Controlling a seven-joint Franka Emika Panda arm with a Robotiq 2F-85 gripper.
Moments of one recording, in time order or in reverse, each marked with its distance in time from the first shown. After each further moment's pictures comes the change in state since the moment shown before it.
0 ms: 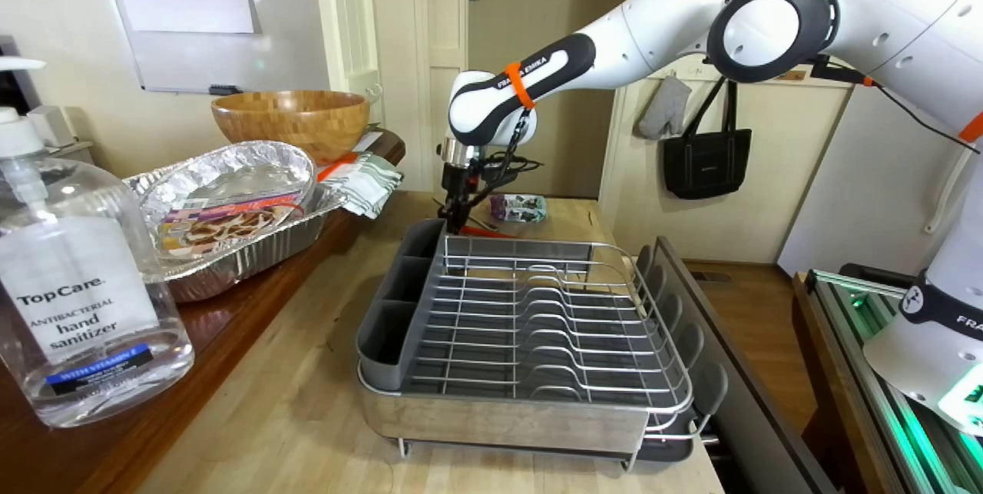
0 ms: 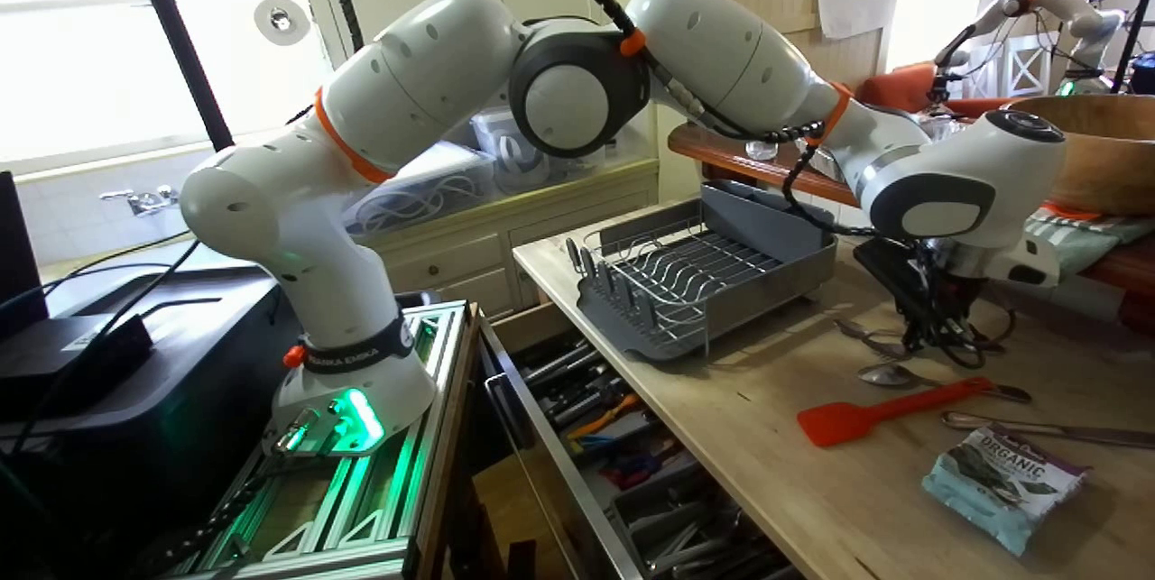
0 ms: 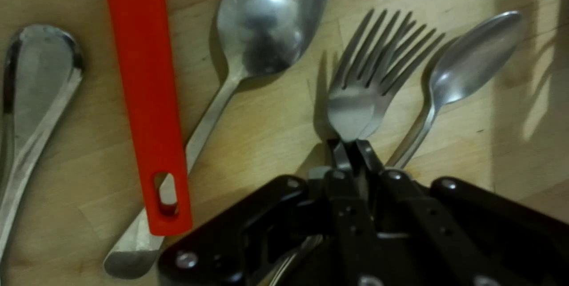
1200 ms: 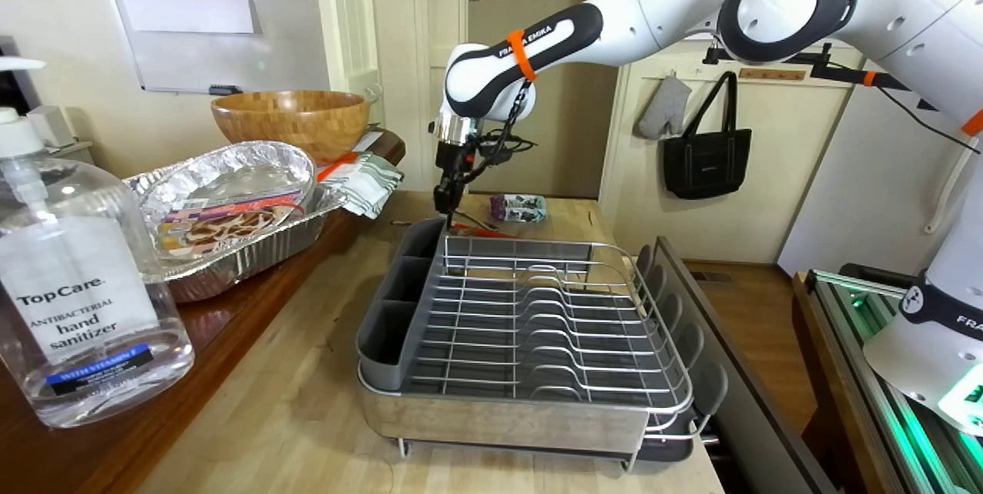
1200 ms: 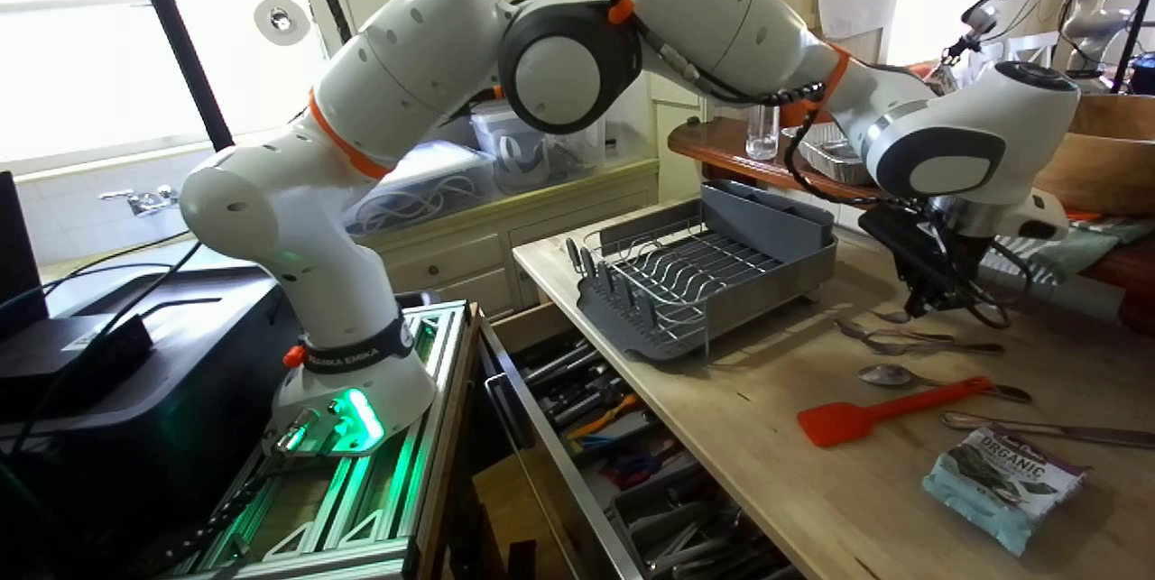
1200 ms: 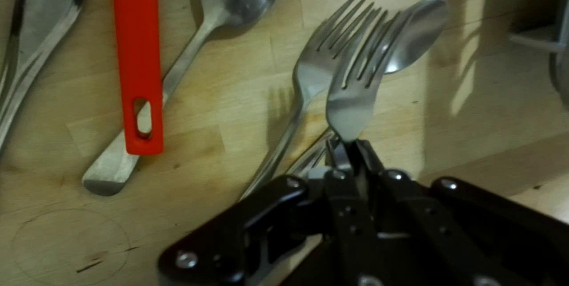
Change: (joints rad) arm -0.004 -0.074 0.026 -0.012 0.000 -0.057 -0.081
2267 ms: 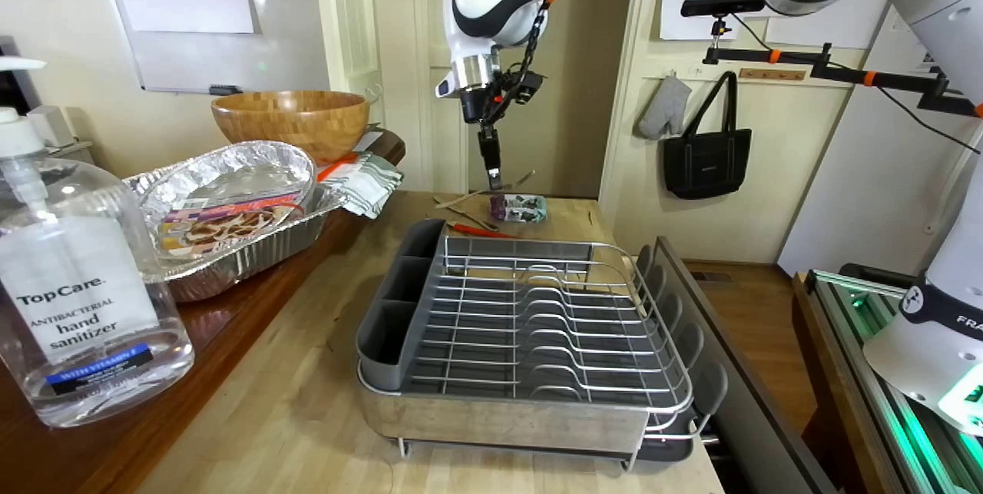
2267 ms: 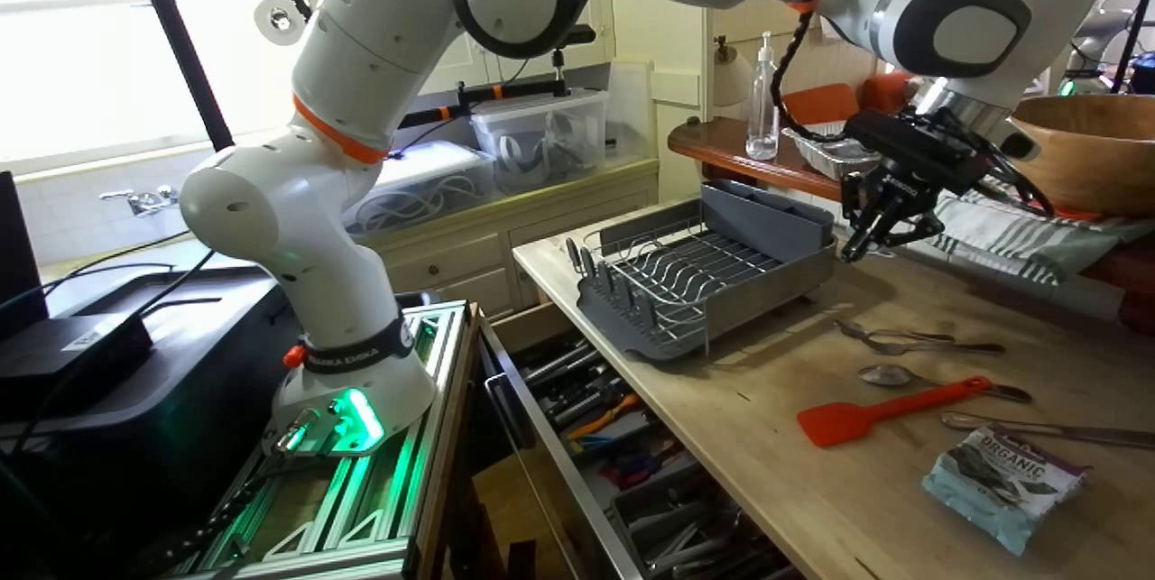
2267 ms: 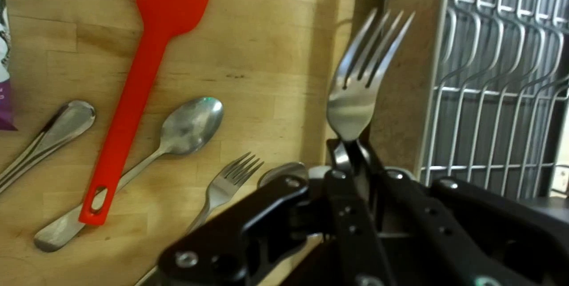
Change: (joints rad) arm 0.002 -0.213 -0.013 -0.039 -0.080 -0.519 -0.184
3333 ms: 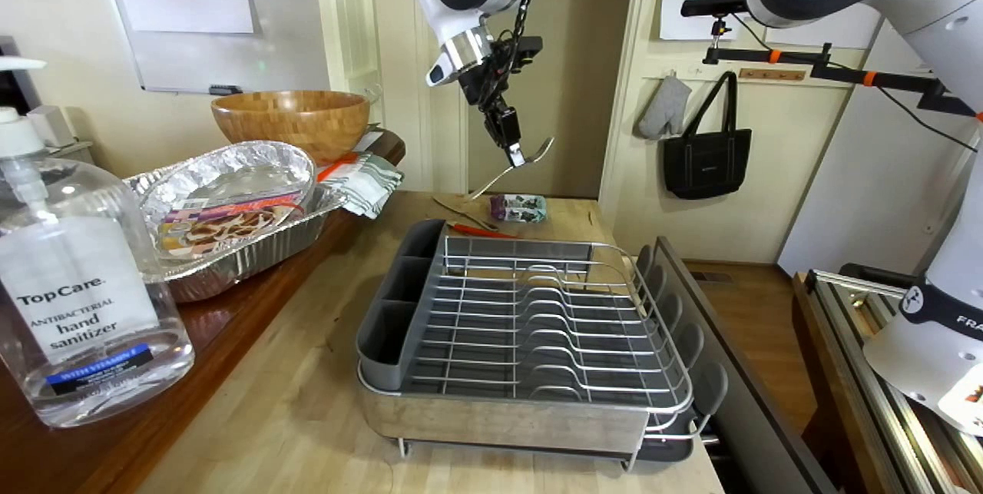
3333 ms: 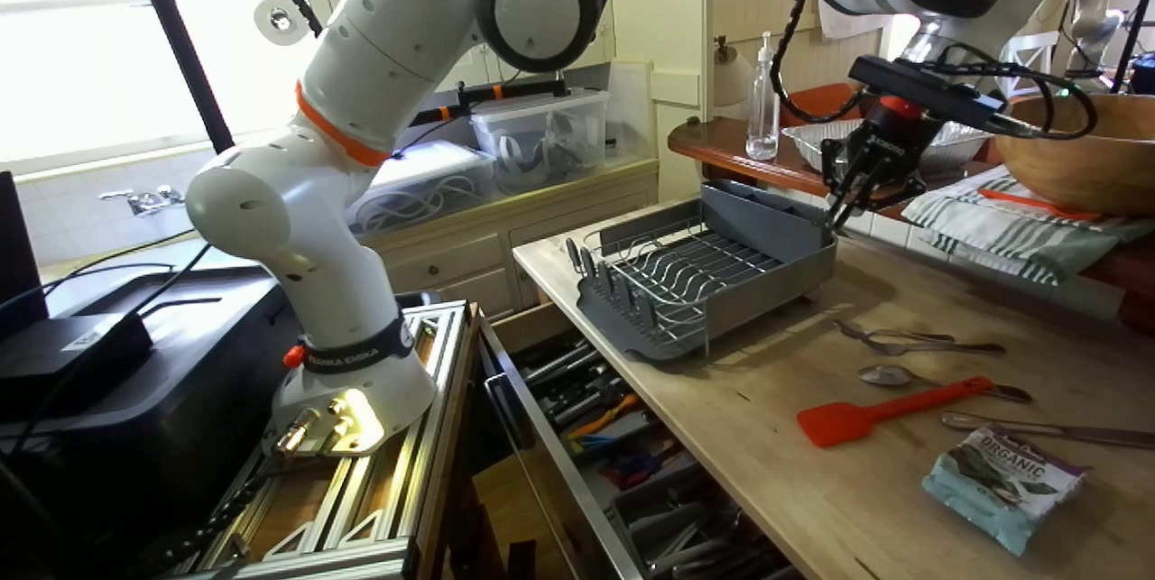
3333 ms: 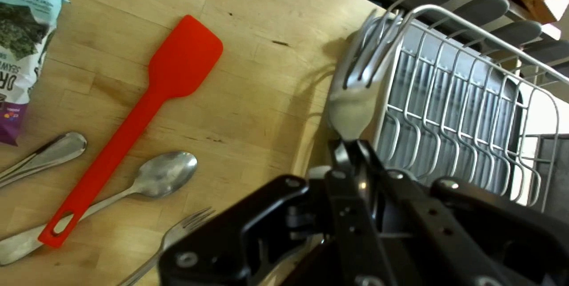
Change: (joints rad) arm 0.088 0.061 -0.023 0.236 -0.158 -0.349 -0.136
